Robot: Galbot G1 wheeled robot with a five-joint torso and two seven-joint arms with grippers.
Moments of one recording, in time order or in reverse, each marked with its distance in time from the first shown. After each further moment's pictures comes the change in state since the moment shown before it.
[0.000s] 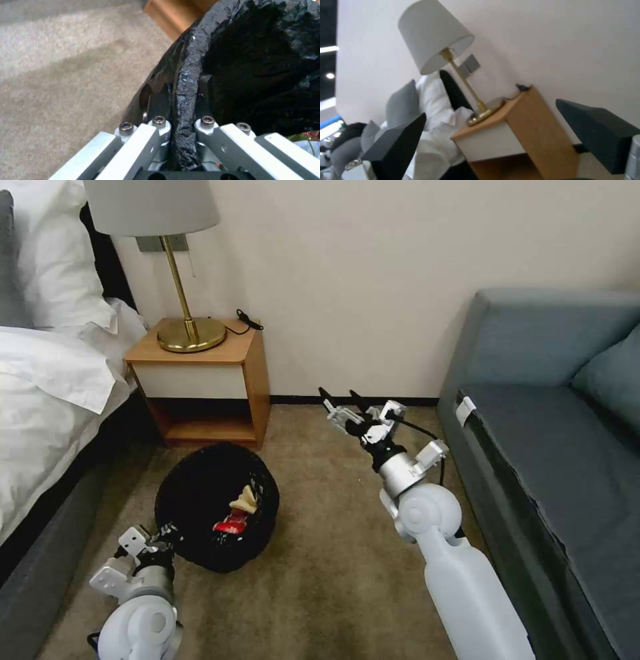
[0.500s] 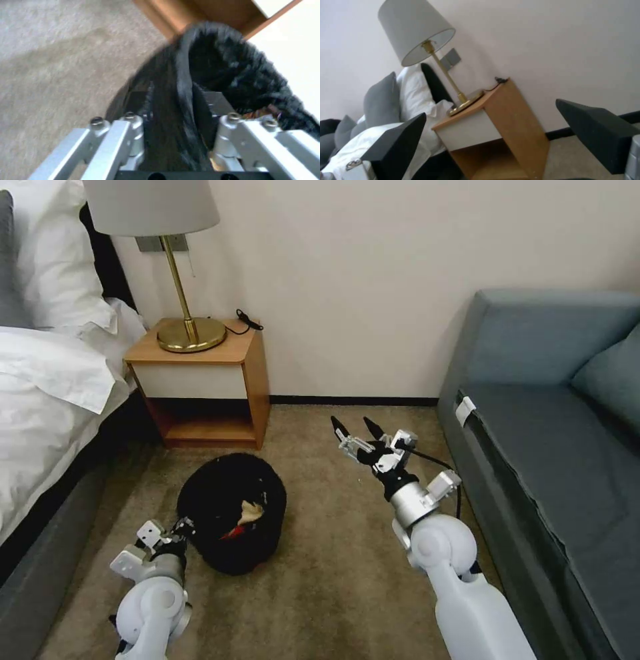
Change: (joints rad) left arm -0.098 0.068 0.037 0.068 -0.057 0.036 0.015; right arm -0.160 0.033 0.071 0.098 -0.096 -0.013 0.005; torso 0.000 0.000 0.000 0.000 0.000
